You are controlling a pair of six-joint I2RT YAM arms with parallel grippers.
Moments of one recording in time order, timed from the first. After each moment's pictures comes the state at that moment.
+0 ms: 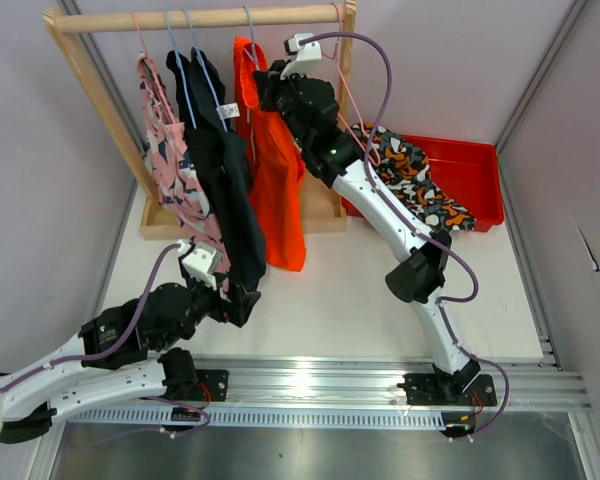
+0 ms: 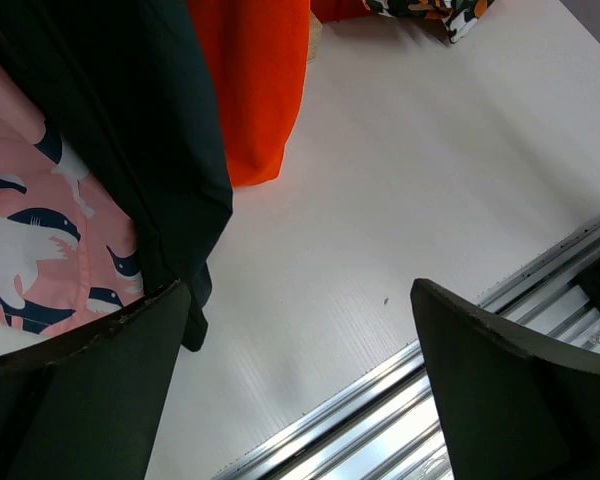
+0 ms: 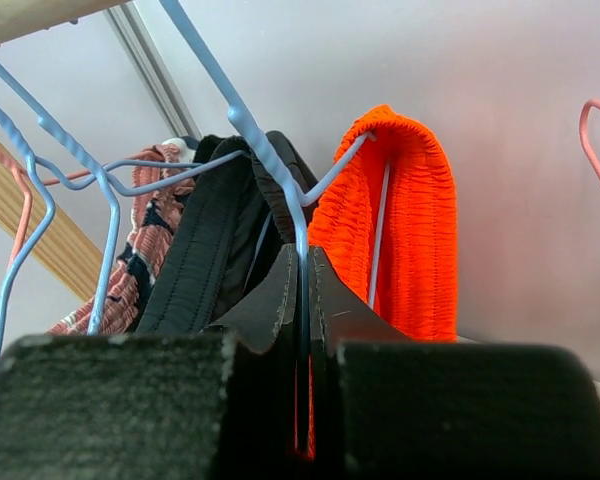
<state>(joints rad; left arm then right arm) -1.15 0.48 0.80 -0.72 -0.52 -0.40 0.75 2.28 2.59 -0.02 0.21 0.23</state>
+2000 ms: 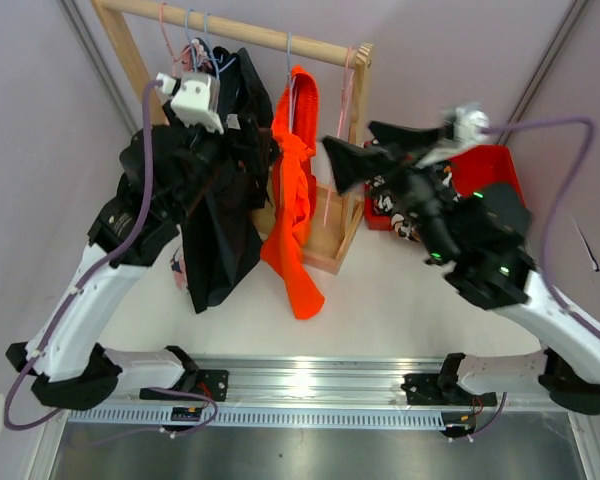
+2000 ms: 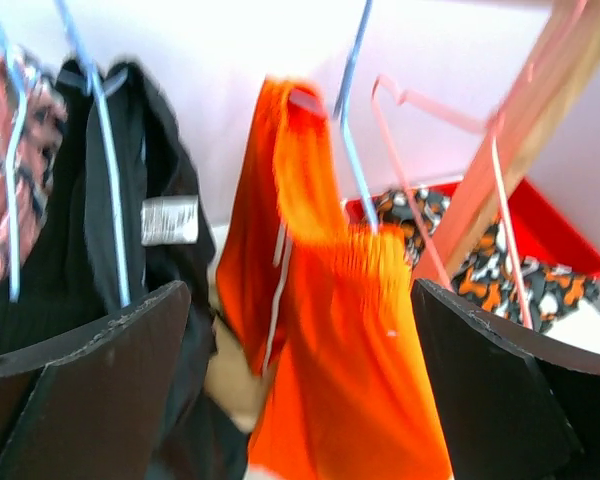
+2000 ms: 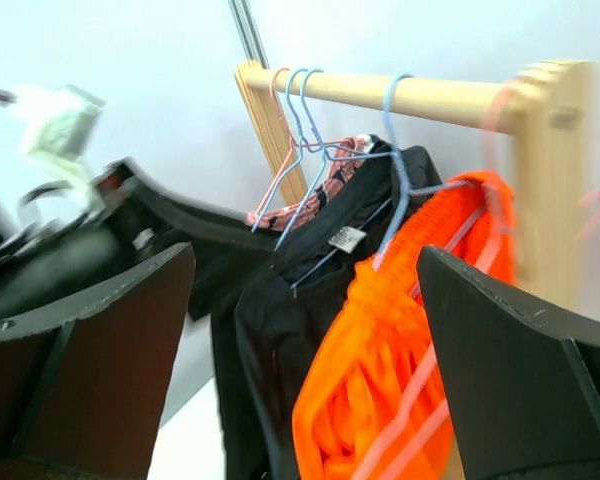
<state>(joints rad) -0.71 1.20 1.73 -0.53 -0.35 -0.09 1.08 1.19 1.63 0.01 0.46 0.09</state>
